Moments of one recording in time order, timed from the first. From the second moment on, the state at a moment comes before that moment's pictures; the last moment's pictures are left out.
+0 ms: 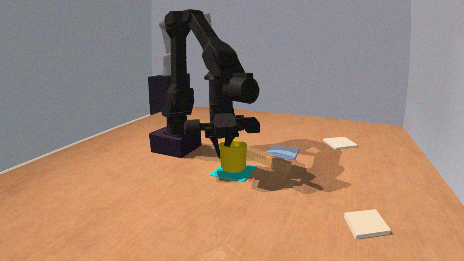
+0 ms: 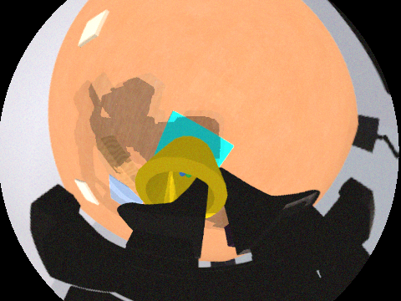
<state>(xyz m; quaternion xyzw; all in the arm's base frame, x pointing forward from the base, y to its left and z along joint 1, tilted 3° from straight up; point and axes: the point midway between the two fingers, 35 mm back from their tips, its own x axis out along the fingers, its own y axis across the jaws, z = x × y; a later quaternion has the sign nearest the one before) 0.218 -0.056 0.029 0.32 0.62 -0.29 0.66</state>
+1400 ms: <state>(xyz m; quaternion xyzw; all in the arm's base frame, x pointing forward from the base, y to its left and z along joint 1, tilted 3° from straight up) 0.218 -0.059 0.065 0.32 0.62 -0.29 0.66</state>
